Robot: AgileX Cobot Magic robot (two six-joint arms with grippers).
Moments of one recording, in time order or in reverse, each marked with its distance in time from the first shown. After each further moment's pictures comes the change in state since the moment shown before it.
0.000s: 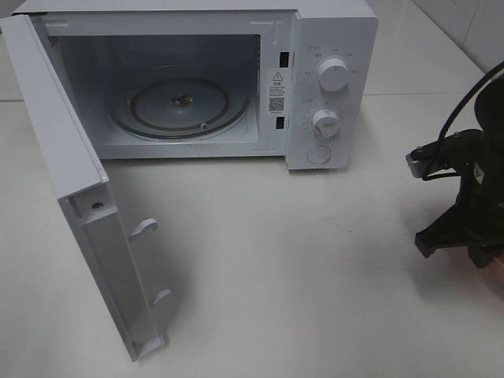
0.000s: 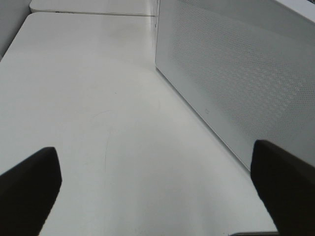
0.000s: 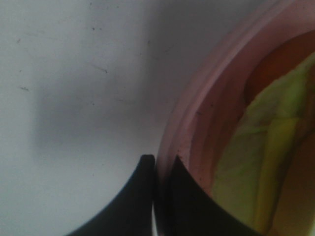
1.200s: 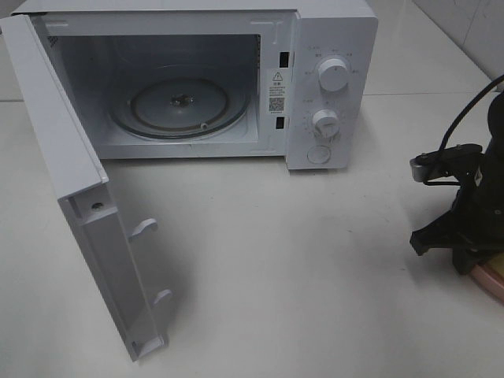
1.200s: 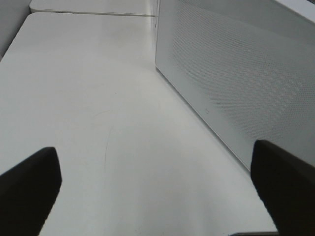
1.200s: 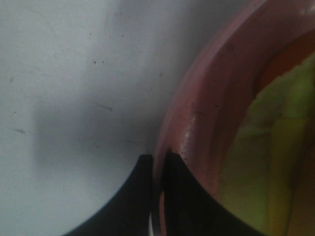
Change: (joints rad) left arm 0.000 0.000 0.000 0.000 0.000 0.000; right arm -0.140 0.108 0.000 0.189 -0.173 -0.200
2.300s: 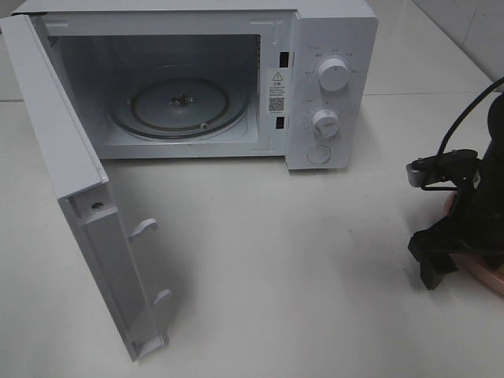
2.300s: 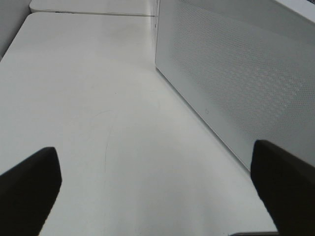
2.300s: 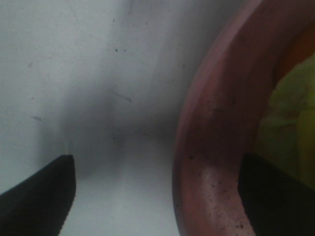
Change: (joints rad) left arm 0.000 0.000 0.000 0.000 0.000 0.000; right arm 0.002 0.003 0.006 0.053 0.000 -0.076
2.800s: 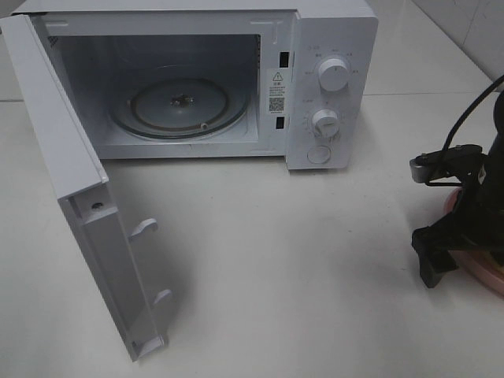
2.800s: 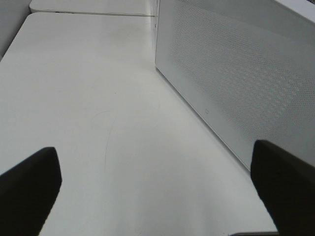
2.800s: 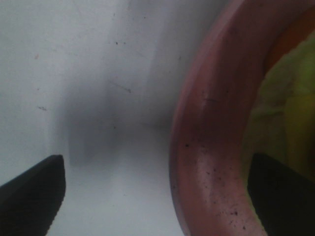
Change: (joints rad) left arm 0.000 0.000 0.000 0.000 0.000 0.000; right arm 0.001 -0.033 0.001 0.000 0.029 -0.001
